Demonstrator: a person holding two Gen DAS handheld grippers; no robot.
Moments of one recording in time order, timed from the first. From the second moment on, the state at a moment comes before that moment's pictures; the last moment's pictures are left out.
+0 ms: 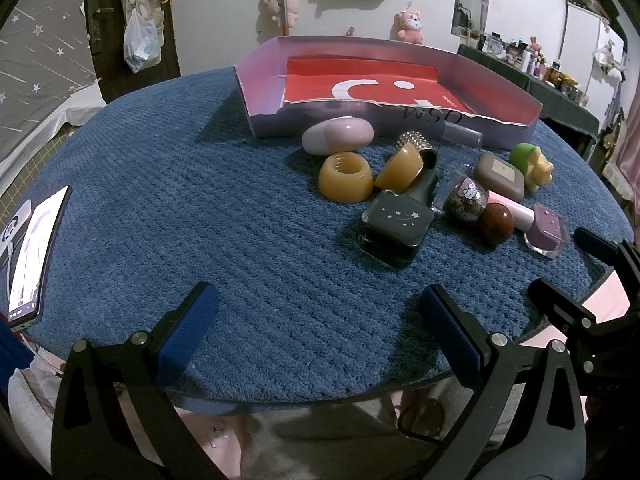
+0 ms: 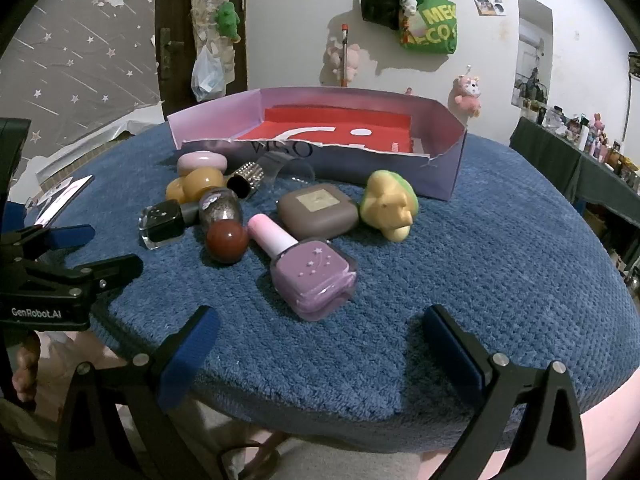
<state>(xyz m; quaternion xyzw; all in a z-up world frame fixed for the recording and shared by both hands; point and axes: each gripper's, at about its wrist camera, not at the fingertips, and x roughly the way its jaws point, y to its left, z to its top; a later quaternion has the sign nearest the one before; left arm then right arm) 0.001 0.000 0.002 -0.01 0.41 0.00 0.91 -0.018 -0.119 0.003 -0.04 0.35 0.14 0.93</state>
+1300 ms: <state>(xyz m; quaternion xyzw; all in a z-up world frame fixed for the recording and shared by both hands) 0.031 -0.014 0.004 0.01 0.40 -0.03 0.92 0.004 -0.121 0.006 -0.05 0.35 0.16 0.92</state>
